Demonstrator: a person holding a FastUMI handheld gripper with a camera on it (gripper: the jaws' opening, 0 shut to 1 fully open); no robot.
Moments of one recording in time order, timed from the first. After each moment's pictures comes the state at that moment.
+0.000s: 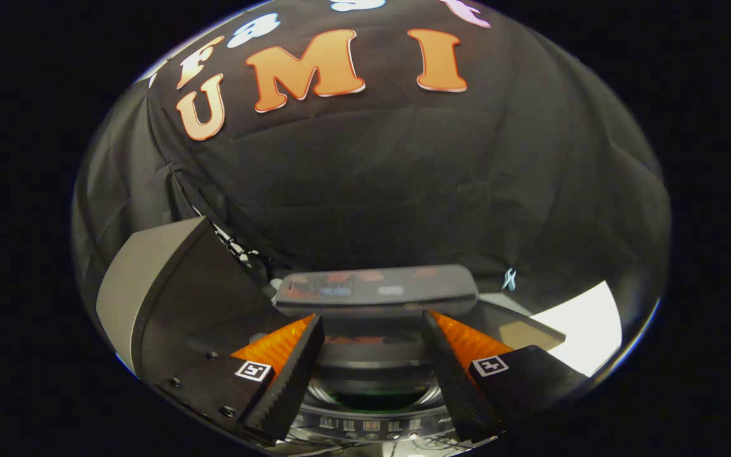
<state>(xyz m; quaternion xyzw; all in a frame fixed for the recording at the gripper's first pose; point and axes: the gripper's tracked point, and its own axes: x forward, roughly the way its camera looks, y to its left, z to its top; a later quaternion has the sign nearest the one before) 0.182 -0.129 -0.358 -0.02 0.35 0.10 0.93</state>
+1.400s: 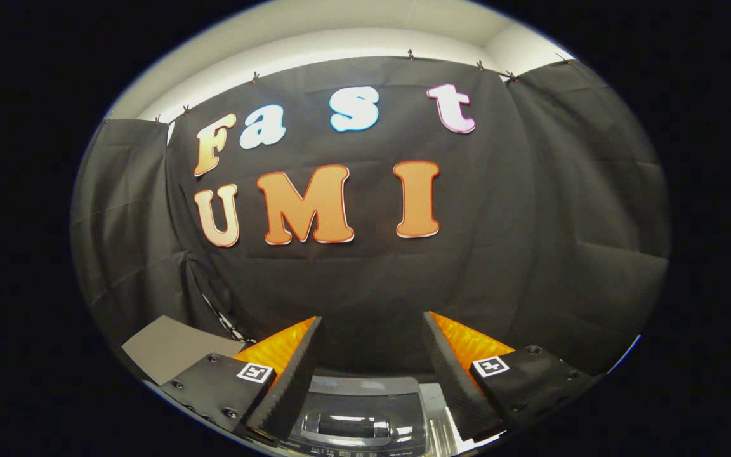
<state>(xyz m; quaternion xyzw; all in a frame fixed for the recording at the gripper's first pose) 0.180 -0.164 -0.025 -0.04 0.07 0.10 0.99</state>
